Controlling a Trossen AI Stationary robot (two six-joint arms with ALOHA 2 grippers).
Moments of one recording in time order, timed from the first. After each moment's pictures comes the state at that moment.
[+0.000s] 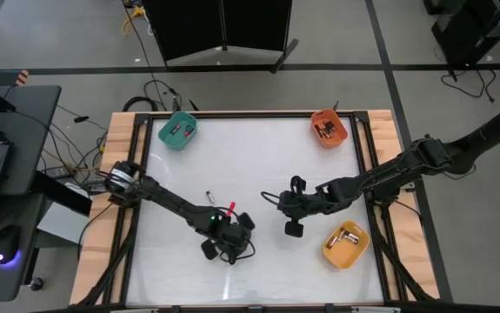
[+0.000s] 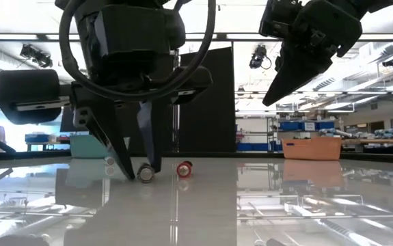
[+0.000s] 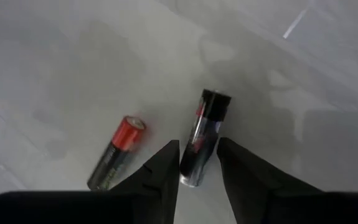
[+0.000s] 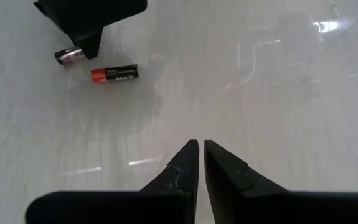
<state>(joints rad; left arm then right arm) -0.37 1.95 1.25 -0.53 -0.07 0.64 0.29 1.49 0.88 -0.32 0.29 0.37</state>
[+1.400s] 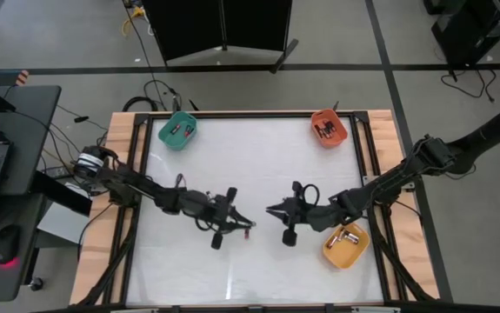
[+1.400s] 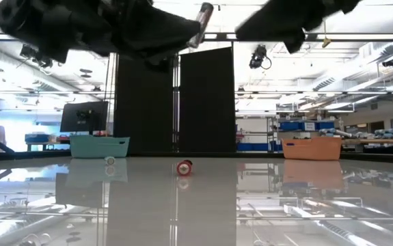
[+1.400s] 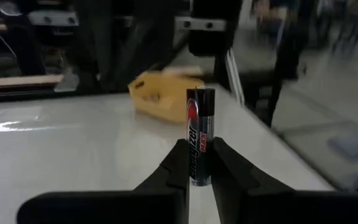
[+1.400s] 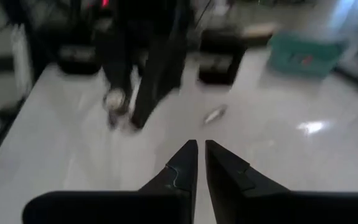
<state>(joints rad) -0.27 1.63 0.63 0.89 -0.01 -0.04 0.45 1.45 0.80 0.20 0.60 0.31</state>
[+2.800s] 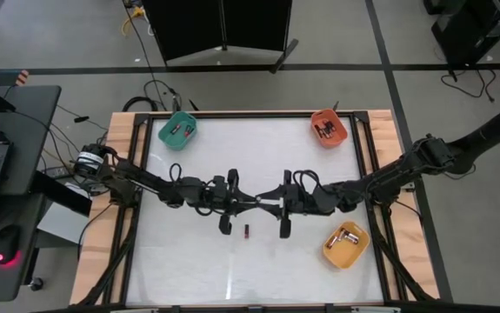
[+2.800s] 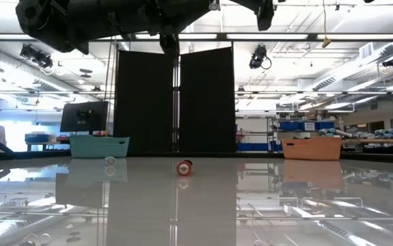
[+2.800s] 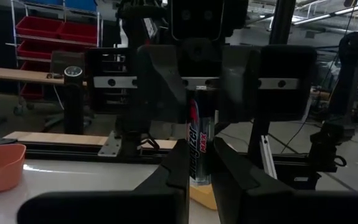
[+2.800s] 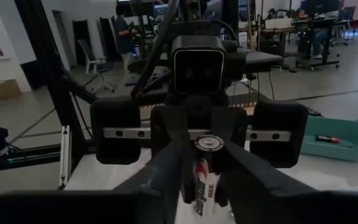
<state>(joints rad) -0.18 1.62 0.67 1.12 -0.08 -0.11 0.34 1.45 0.80 0.60 0.43 0.15</state>
